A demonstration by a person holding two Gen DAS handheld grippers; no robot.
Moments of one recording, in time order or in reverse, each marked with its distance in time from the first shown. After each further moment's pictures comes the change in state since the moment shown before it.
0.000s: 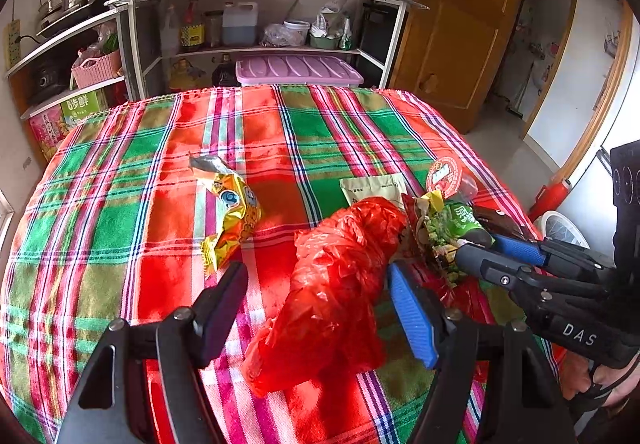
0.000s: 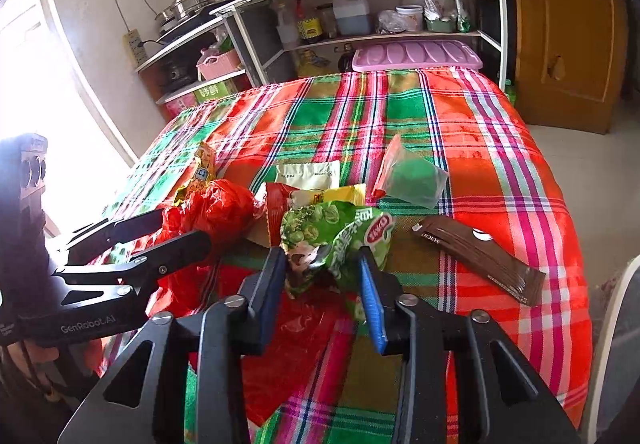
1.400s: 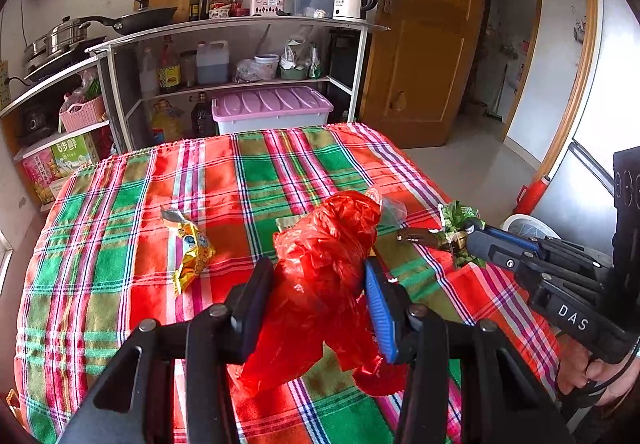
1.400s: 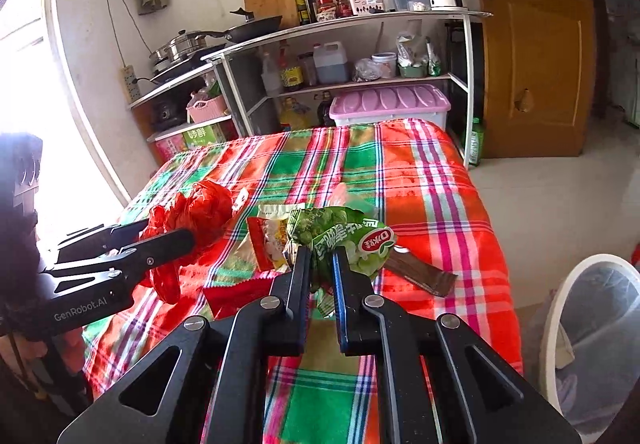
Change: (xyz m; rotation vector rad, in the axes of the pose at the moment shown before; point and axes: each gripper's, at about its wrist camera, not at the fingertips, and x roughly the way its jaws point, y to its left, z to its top) left arm -0.044 -0.048 0.013 0.097 -0.096 -0.036; right arm -0.080 -0.019 -0.017 0.013 -0.179 -0.074
